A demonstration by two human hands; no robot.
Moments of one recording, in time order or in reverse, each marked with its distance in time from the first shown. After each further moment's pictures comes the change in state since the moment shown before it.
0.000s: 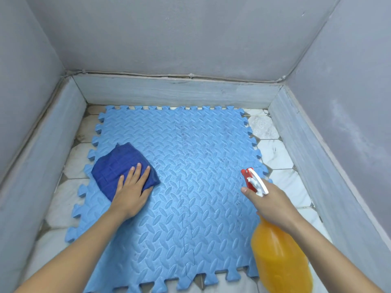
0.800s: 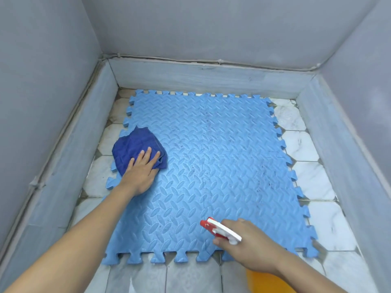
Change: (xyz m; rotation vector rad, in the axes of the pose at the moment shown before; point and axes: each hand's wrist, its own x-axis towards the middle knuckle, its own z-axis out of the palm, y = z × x) left_hand -0.016 -0.044 -0.023 0.056 -0.091 -0.081; right_hand -0.093 -0.030 0.079 -0.228 -0.587 -0.363
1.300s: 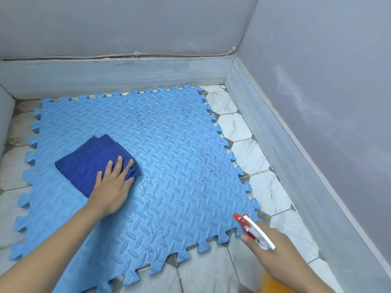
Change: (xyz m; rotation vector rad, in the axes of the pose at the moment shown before) left_hand 0.015 0.097 0.029 0.026 -0.003 0.210; right_hand -0.111 0.103 0.007 0.328 0.519 0.510
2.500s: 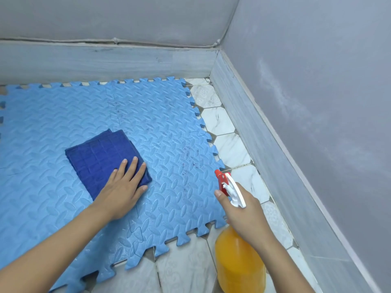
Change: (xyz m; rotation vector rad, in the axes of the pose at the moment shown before) left_hand -0.021 0.074 0.016 0.117 -0.111 0.228; right_hand 0.032 -0.033 -0.009 0.267 0.236 -0.064
